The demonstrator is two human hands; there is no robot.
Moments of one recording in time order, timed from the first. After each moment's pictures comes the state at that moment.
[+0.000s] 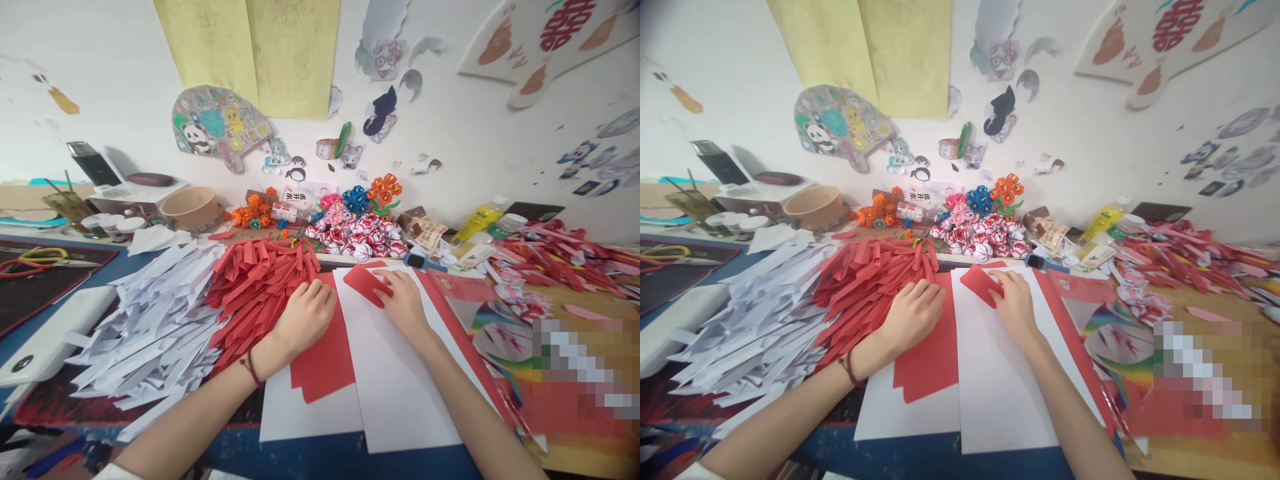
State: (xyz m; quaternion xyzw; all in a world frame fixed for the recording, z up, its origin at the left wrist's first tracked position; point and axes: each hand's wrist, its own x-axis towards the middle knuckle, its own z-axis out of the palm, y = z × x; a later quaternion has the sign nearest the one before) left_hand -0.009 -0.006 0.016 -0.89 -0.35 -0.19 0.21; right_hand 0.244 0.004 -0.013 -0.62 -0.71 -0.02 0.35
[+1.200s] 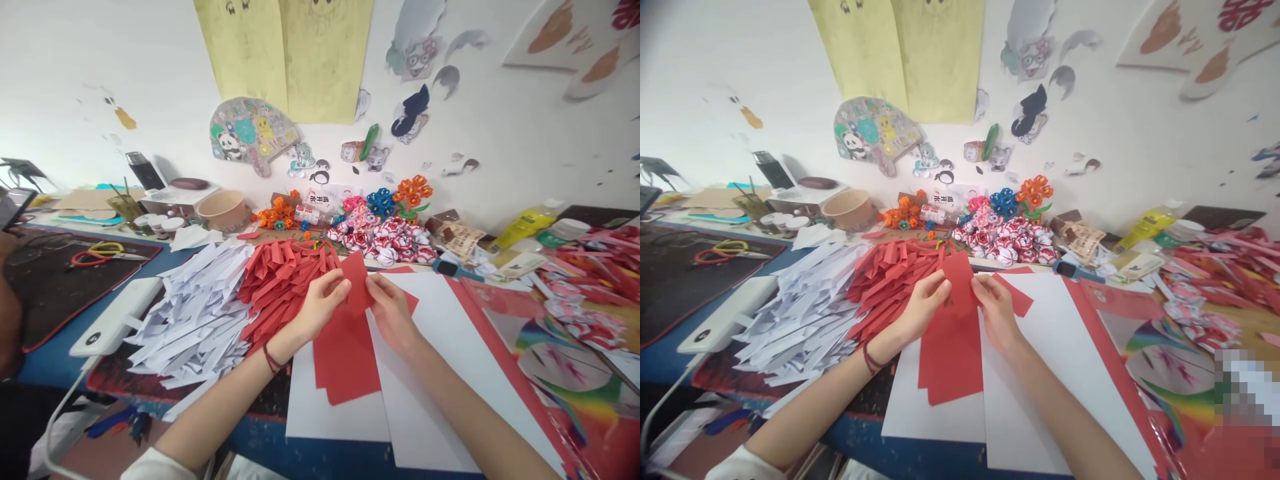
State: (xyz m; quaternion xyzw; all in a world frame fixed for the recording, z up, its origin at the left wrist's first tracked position) left_hand -0.017 0.002 0.035 -0.59 -0.28 -0.51 -0.56; right_hand 0.134 -0.010 0.022 -0.36 -0.45 0.56 0.60
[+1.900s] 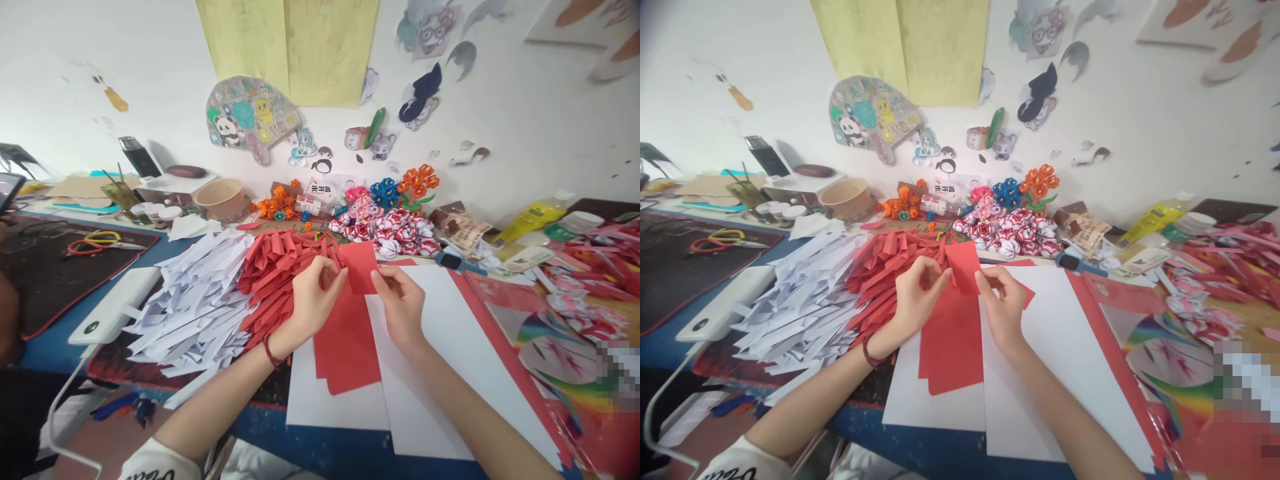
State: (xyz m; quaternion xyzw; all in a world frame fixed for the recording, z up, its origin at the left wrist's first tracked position) left_hand -0.021 -0.004 0.037 -0.65 -0.46 -0.56 -0.22; right_hand 0.135 -0.013 0.017 -0.46 -0.53 0.25 0.67
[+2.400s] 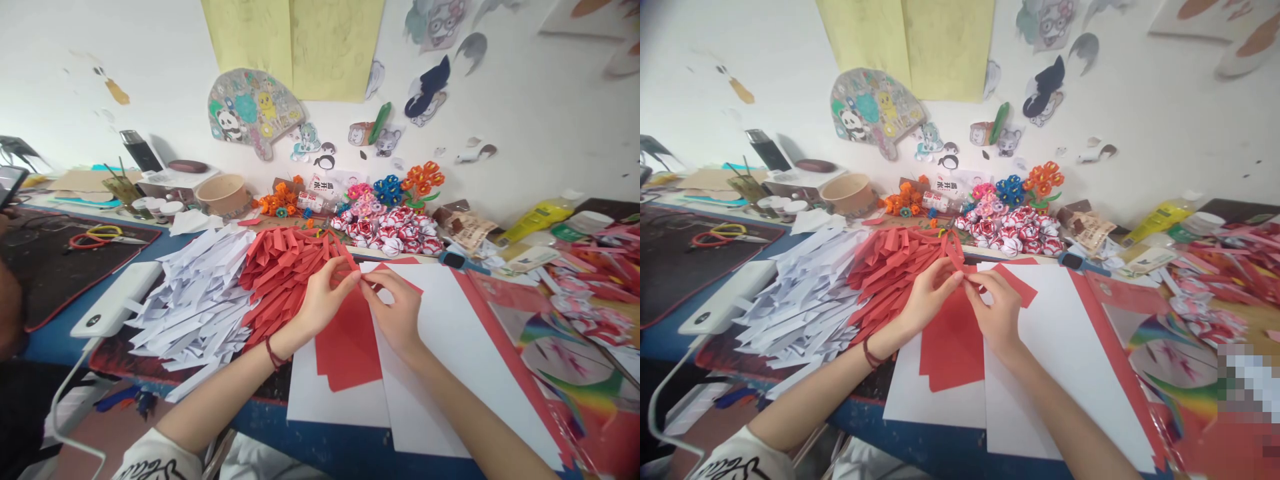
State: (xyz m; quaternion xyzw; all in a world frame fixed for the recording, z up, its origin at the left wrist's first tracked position) left_hand -0.015 0.000 0.023 -0.63 -0.39 -0.51 -0.44; right_hand 0.130 -0.025 0.023 -0.47 -0.68 0.13 0.55
